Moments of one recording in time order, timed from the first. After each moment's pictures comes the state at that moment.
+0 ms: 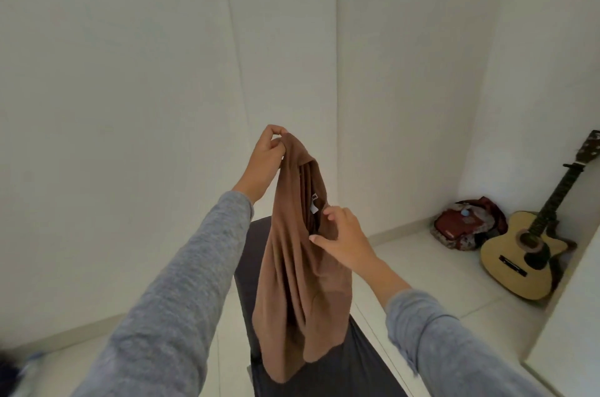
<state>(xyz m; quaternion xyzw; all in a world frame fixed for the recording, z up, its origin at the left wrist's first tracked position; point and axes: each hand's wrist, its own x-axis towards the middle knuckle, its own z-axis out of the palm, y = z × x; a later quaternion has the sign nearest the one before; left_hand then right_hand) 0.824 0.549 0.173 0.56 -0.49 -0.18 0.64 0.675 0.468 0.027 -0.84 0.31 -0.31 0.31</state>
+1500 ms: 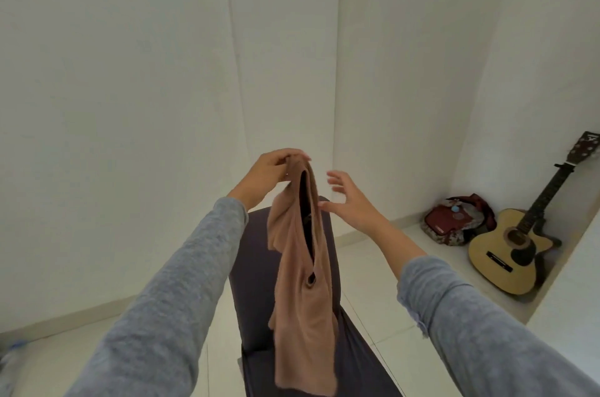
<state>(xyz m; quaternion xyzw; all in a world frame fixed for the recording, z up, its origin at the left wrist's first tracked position) 0.838 0.552 0.139 0.59 -0.55 -0.23 0.55 0.678 0.452 0.083 -0.80 0.25 -0.29 0.46</state>
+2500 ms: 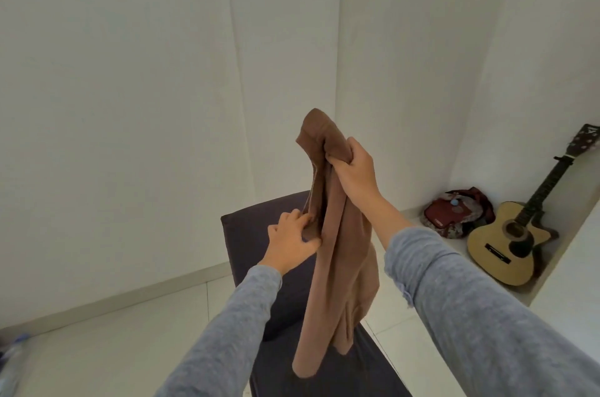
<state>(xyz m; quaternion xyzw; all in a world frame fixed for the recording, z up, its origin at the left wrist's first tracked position) 0.807 0.560 0.005 0.77 -0.56 -0.04 0.30 0.700 0.464 0.116 -0.71 0.26 -0.51 0.41</state>
